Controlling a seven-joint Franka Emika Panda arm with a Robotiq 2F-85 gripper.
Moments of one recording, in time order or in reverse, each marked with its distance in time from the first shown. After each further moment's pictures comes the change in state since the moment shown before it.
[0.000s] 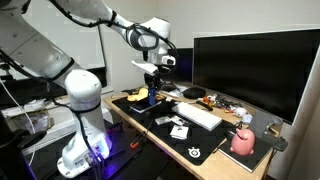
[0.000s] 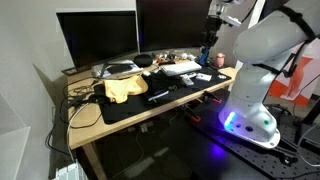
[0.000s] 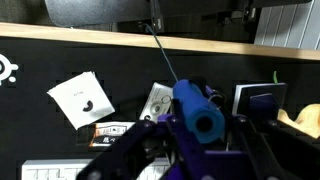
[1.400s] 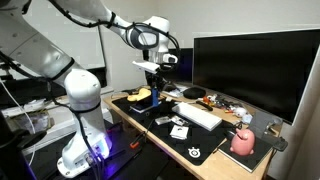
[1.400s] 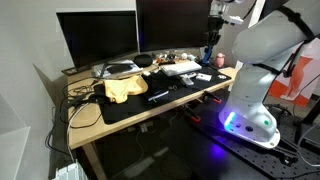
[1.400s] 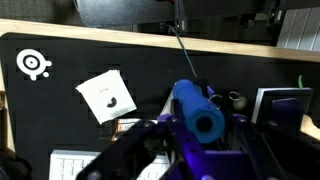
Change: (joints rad) arm -0.037 0.001 0.021 0.004 -0.083 0.024 0.008
